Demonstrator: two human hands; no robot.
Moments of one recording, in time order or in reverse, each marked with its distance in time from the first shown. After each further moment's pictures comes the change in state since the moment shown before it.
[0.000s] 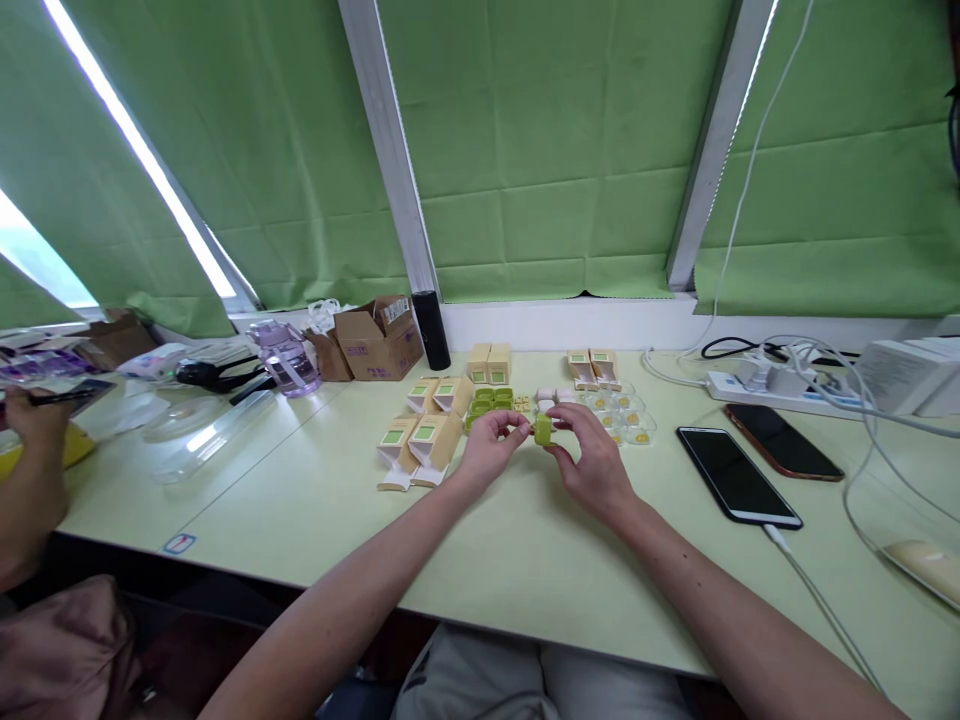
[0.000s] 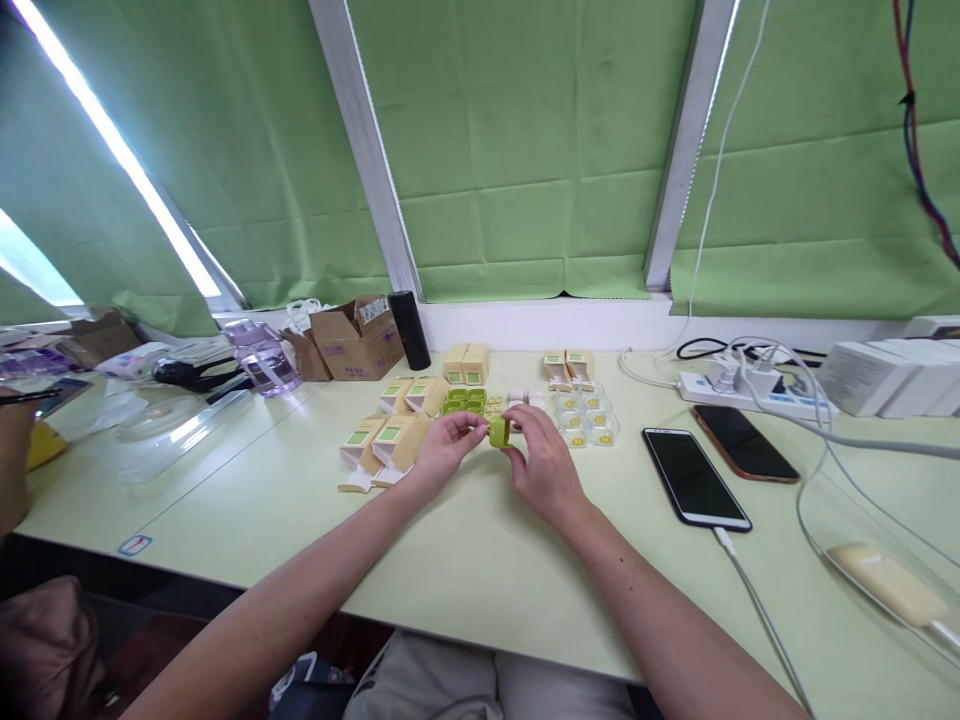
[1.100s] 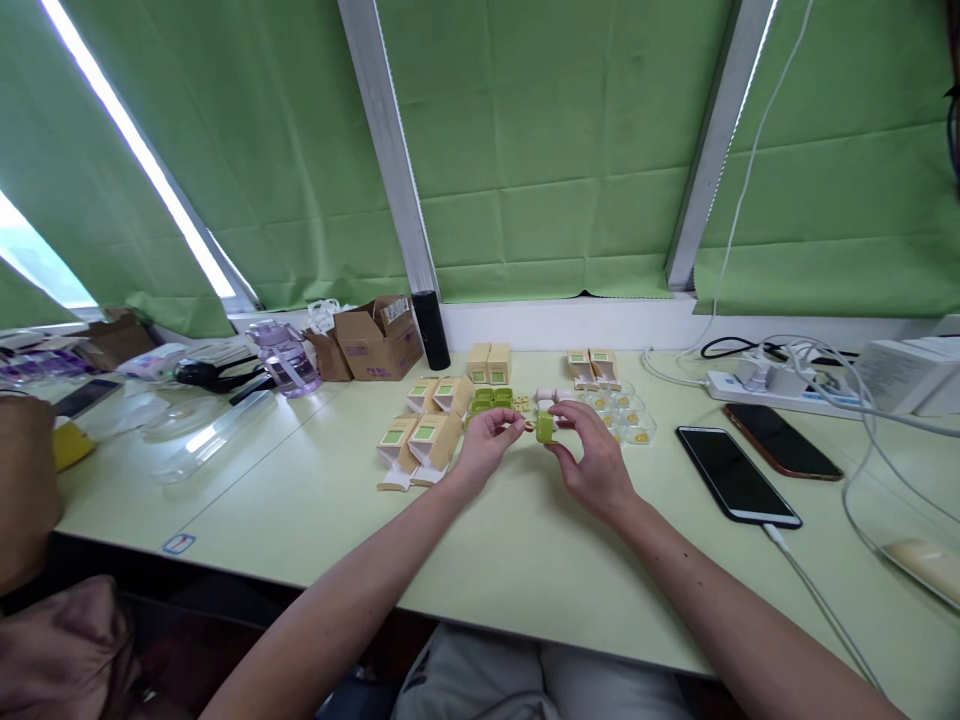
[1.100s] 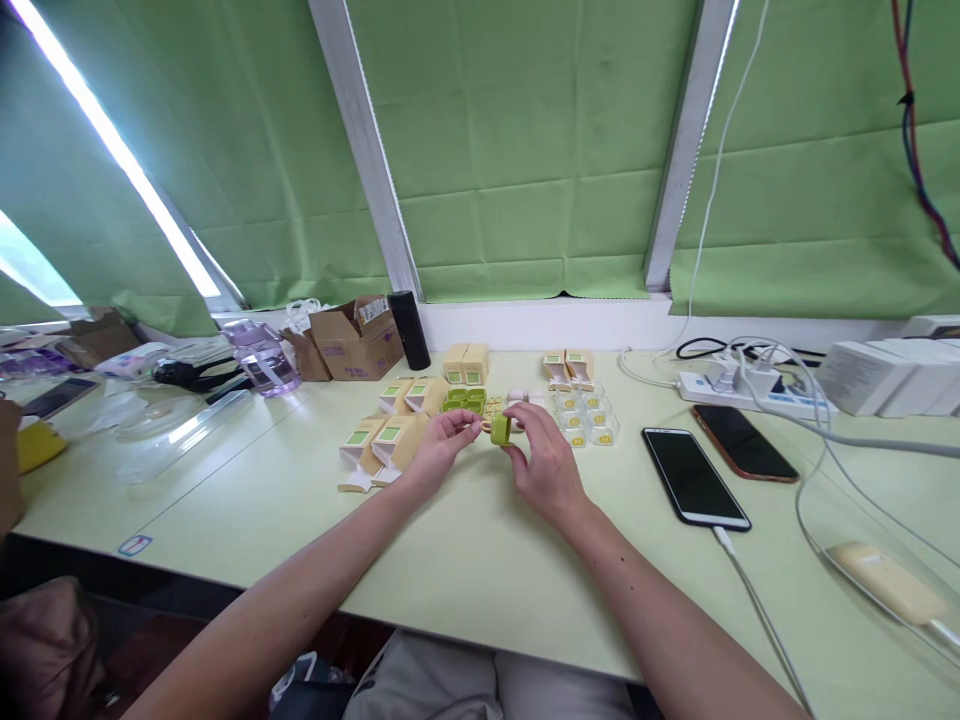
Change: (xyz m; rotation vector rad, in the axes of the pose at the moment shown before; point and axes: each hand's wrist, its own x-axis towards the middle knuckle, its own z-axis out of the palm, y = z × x) left_hand -0.002 0.012 -0.001 -0.149 -0.004 -0.059; right_hand 0.001 -0.002 -0.003 -0.013 0.017 0.022
